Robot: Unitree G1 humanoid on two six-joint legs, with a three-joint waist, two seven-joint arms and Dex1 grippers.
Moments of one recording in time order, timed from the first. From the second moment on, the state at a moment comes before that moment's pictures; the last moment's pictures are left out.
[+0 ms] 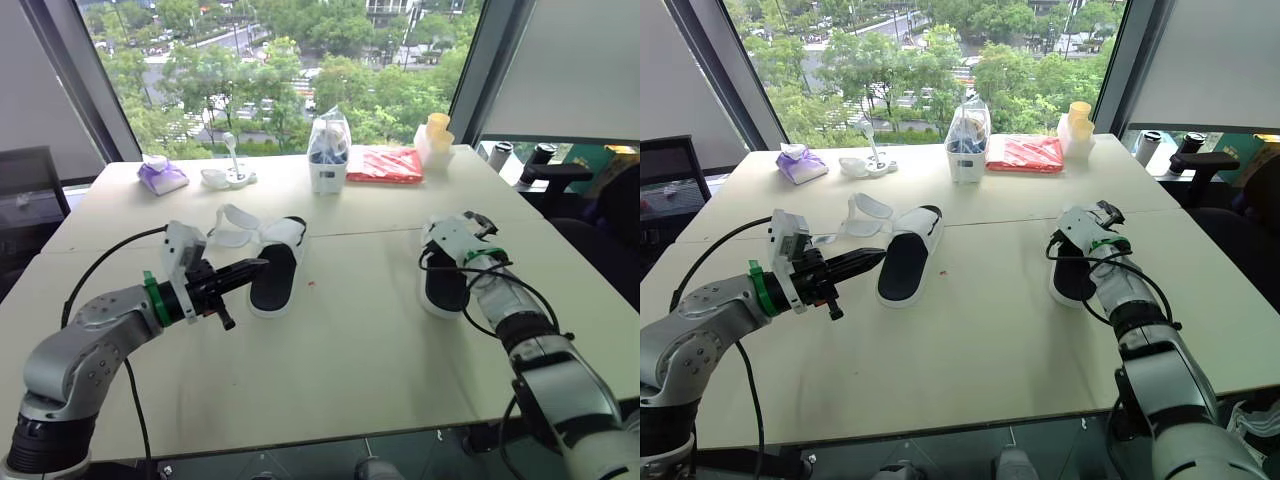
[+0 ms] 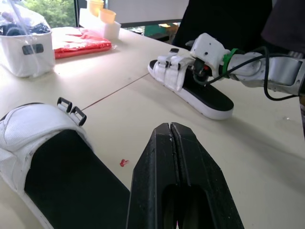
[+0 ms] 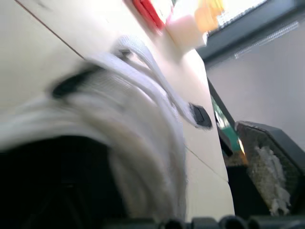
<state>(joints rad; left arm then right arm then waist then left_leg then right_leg) -0.28 0.67 0.21 -0.40 -0.79 0.71 -0.72 -0.77 -0.57 0.18 0.76 -0.39 0.05 0.03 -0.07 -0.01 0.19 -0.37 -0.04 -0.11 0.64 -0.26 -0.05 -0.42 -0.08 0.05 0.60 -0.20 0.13</state>
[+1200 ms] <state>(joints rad) -0.24 0.75 0.26 -0.44 -0.79 0.73 -0.74 -0.56 -0.46 -0.06 -0.01 0.52 0.60 0.73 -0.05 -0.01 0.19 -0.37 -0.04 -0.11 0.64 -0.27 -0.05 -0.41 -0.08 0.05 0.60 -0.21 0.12</state>
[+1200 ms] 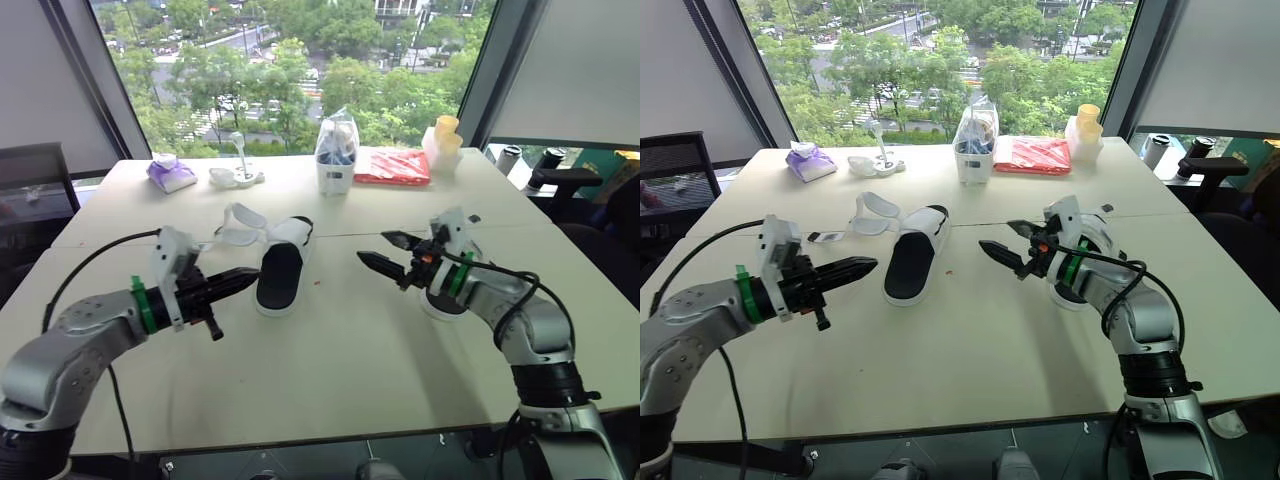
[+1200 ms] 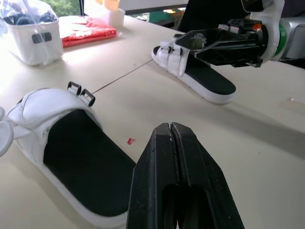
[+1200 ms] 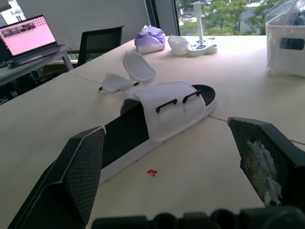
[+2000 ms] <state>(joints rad) -0.06 0.75 0.52 -0.62 -1.00 0.83 -0.48 -0.77 -0.37 0.06 0.26 0.39 0.48 0.88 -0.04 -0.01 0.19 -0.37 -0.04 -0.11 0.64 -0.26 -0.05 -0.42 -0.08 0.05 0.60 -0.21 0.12</state>
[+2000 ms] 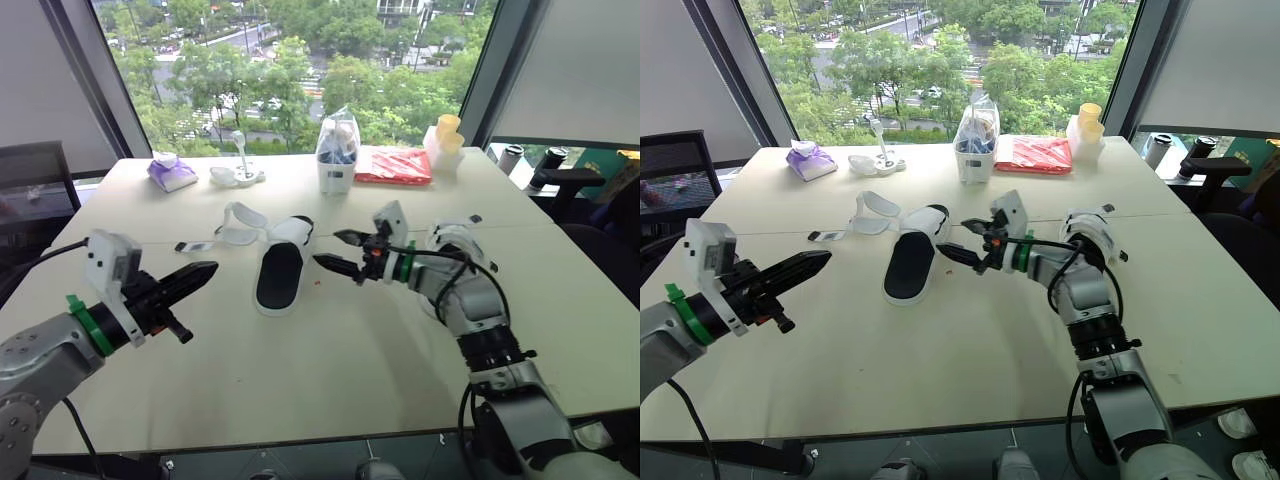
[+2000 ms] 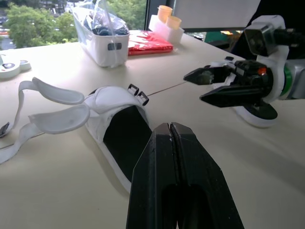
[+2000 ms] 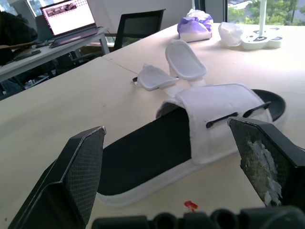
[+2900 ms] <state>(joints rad) -0.35 0.95 0.07 -0.32 -0.44 0.50 -0.71 -0.82 -0.46 0.08 0.26 0.34 0.52 0.97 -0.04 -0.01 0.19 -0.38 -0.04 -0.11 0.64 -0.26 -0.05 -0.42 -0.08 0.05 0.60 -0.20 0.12</state>
